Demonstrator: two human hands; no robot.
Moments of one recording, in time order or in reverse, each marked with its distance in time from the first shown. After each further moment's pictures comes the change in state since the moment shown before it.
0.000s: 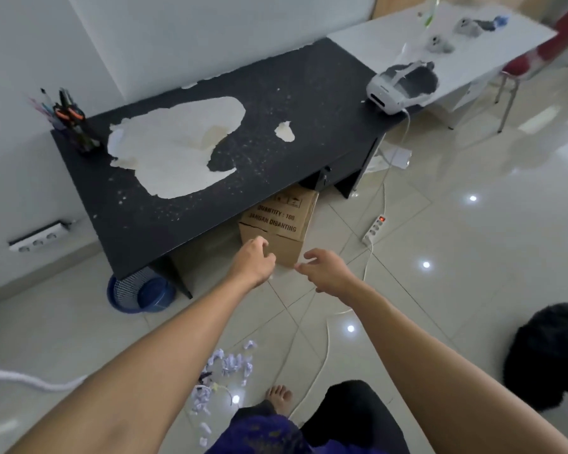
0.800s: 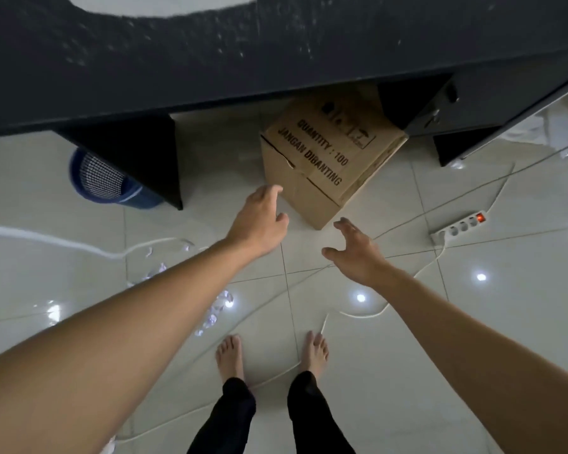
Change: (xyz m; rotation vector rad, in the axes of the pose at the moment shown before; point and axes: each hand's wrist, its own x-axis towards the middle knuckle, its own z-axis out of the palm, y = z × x) left_hand 0.212 -0.074 0.205 -0.090 0.161 -0.207; right_hand 0.353 0.185 0.026 -0.560 -0.343 -0.191
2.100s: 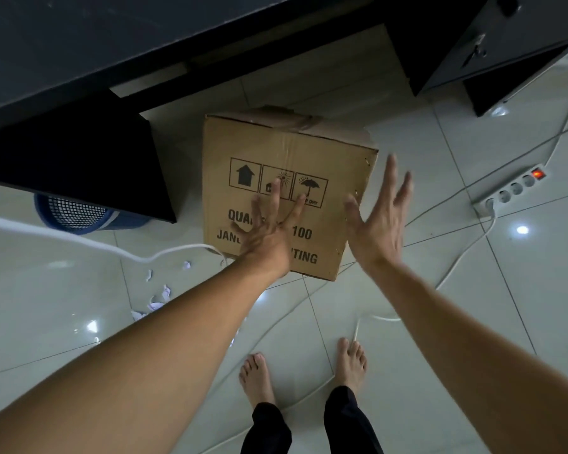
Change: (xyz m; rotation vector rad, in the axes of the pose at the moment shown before) left_hand 0.088 -0.049 0.102 0.473 -0.375 -0.043; right_hand 0.124 0.037 0.051 0.394 0.646 0.035
